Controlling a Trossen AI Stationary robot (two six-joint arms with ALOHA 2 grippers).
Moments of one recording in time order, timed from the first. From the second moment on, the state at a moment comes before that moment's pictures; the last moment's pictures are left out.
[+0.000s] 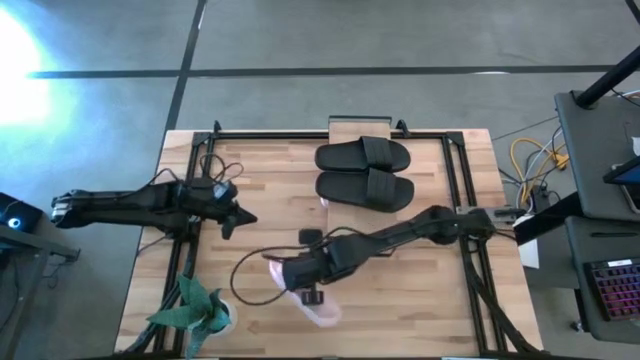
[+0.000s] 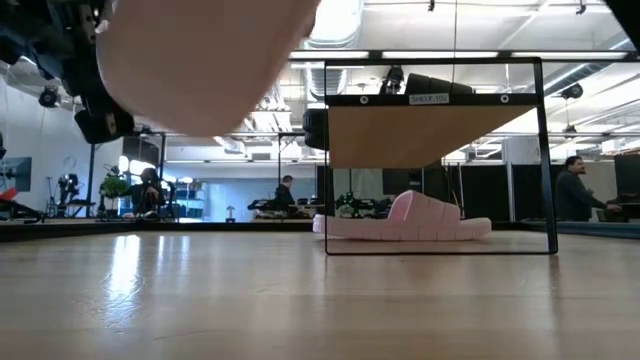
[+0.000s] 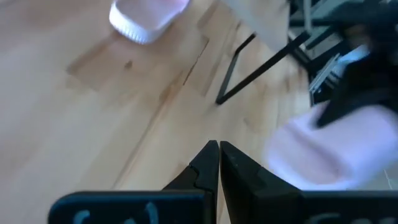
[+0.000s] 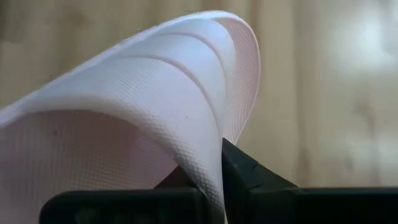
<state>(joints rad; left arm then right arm) 0.09 0.49 0.41 -0.41 0.13 -0.64 0.33 2.34 2.36 -1.12 0.25 0.20</state>
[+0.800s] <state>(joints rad) 0.09 0.34 0.41 -0.59 0.06 -0.66 0.23 2.37 2.30 -0.99 0.36 0.34</state>
